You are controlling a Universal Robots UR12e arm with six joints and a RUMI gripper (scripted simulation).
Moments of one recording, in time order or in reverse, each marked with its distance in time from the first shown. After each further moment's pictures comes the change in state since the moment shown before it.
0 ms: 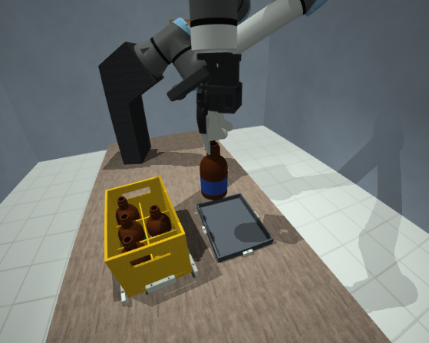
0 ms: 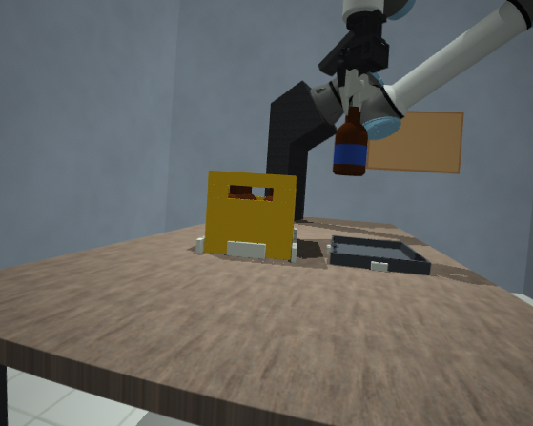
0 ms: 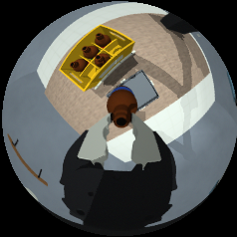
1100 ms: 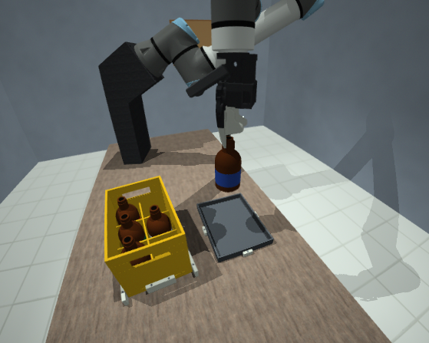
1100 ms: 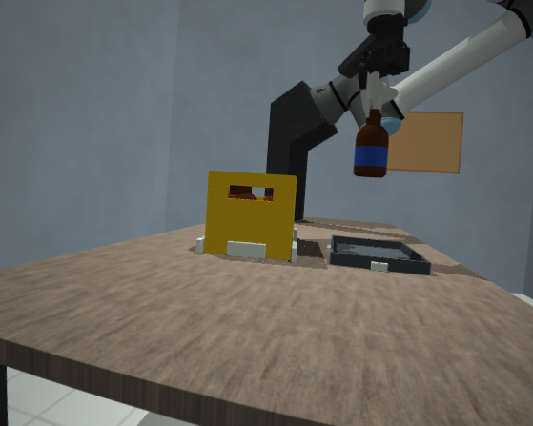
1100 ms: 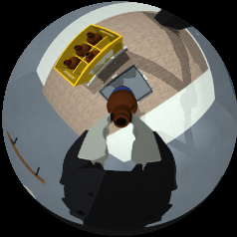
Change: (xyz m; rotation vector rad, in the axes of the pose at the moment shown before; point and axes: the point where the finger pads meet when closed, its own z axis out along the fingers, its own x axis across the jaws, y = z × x) arm 0.044 0.027 0.000 0.000 0.000 0.000
